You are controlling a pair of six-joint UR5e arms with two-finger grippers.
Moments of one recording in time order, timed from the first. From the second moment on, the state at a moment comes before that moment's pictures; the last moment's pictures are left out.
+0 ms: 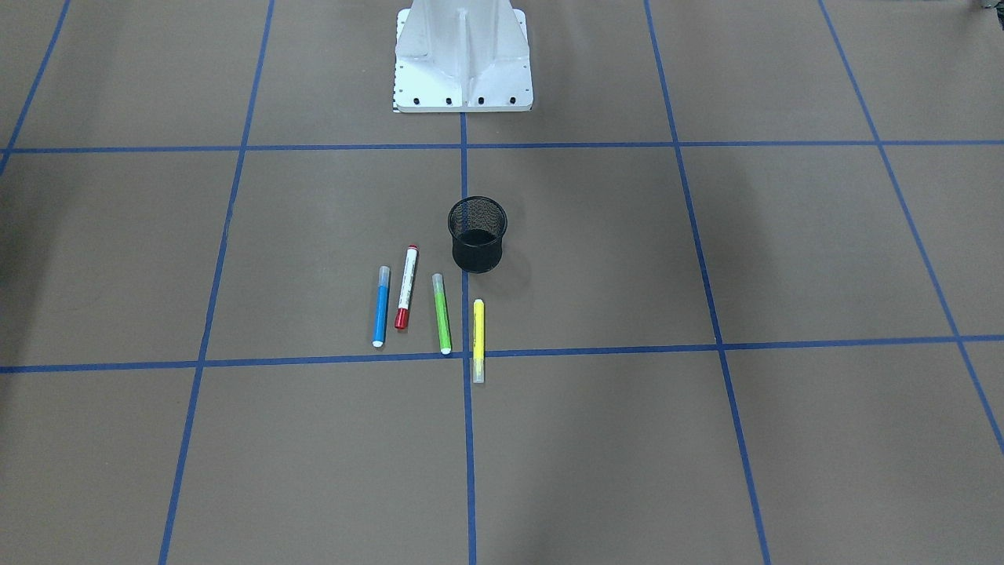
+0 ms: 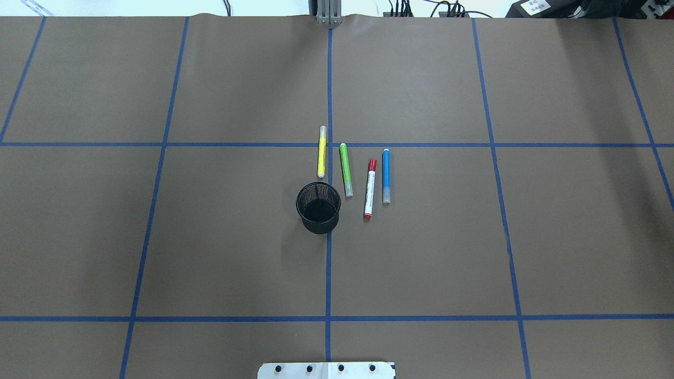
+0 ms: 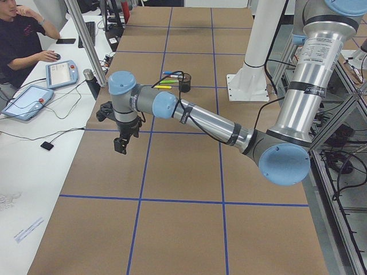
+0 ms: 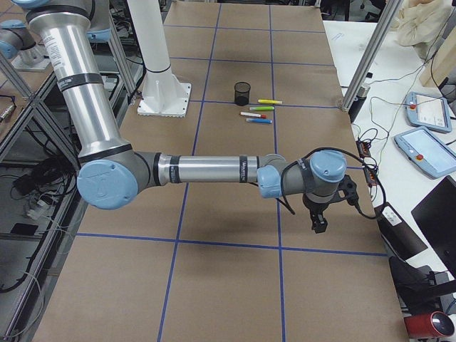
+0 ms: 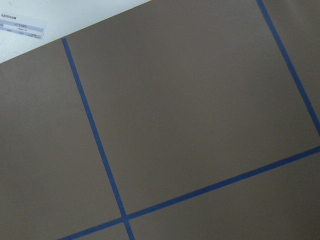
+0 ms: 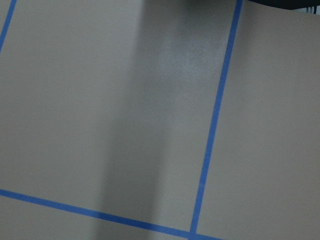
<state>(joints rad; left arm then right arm) -1.48 -1.79 -1.75 -1.44 -2.28 0.11 1.59 -1.34 1.37 -1.40 2.39 -0.05</state>
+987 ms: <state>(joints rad) -1.52 -1.65 -1.83 -1.43 -2.31 0.10 1.66 -1.45 1.42 -1.42 2.40 -0.07</state>
